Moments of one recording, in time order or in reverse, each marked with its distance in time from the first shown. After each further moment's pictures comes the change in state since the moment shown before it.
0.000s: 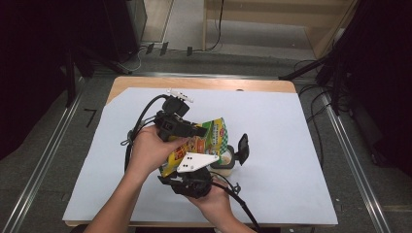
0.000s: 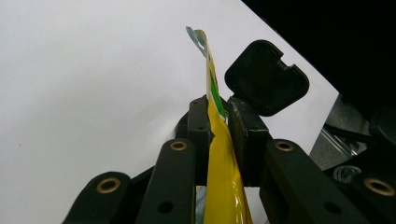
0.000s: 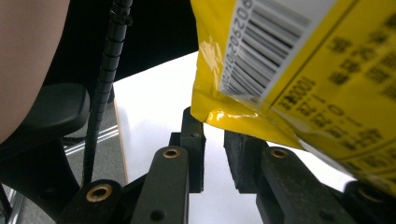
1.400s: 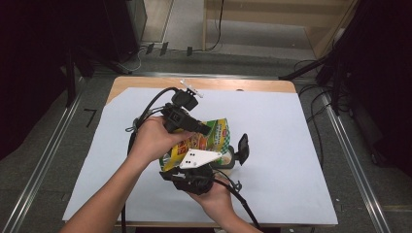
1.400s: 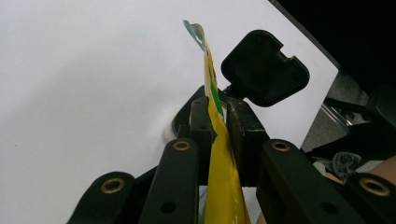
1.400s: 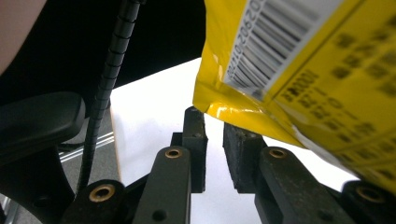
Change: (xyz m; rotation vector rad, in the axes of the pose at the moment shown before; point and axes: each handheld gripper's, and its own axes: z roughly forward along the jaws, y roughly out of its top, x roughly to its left) left arm 0.001 0.025 0.009 0.139 -0.029 0.034; right arm -0.006 0.005 -0.005 -0.030 -0.007 0.002
